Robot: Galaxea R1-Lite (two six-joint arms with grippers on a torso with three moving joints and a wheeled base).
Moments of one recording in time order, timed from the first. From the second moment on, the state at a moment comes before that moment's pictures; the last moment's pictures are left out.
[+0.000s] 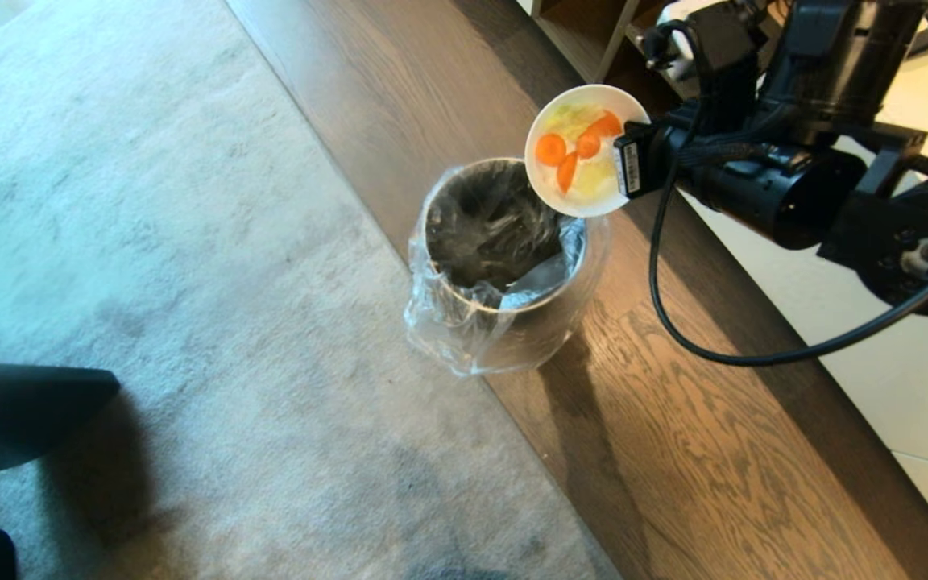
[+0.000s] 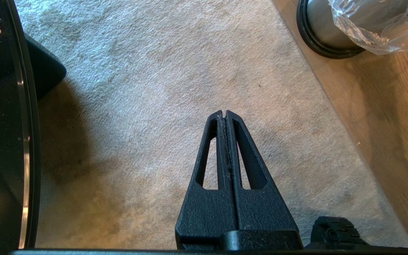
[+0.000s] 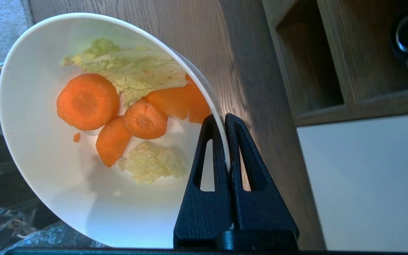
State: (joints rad) left arm 0.00 0.00 0.00 0.00 0.01 -0.08; right arm 0.60 1.75 -1.40 -0.50 -0.40 -0.41
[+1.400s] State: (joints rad) left arm 0.00 0.00 0.00 0.00 0.01 -0.08; right arm 0.67 1.94 -1.41 -1.05 -0.37 -1.17
